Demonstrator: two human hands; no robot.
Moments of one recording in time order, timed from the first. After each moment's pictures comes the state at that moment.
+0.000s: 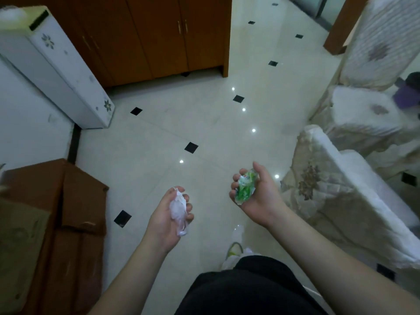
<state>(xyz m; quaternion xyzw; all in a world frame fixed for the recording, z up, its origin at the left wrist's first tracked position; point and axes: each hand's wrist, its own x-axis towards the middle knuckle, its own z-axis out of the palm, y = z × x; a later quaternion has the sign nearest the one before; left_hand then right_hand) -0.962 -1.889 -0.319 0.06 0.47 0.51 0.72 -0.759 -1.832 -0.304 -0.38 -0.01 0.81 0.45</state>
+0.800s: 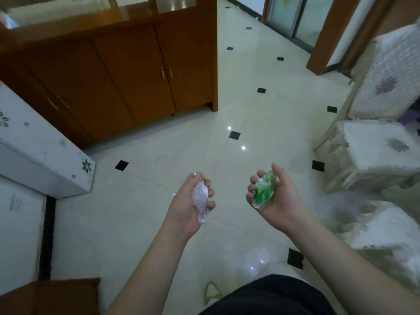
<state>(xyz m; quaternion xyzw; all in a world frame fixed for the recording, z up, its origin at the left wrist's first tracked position) -1.036 -1.423 -0.271 0.18 0.40 0.47 0.77 -0.842 -1.436 -0.269 -0.37 0.00 0.75 0.55</state>
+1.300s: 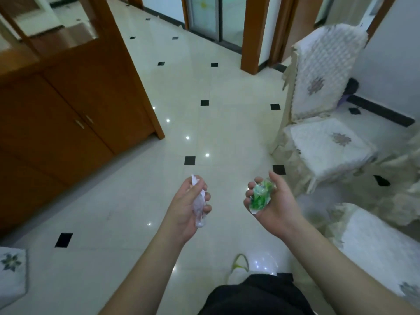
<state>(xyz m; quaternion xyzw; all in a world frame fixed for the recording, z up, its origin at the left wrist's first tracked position) -0.831 -1.176 -0.275 0.33 0.40 0.33 0.79 -0.649 -1.249 -0.290 -0.36 0.09 0.65 0.67</state>
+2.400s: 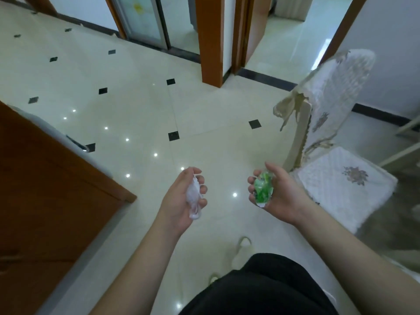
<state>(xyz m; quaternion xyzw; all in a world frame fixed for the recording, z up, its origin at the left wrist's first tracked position) -0.593 -0.622 -0.294 0.31 0.36 0.18 0.86 -0.416 -0.763 -0.294 -0.44 0.09 0.60 0.66</state>
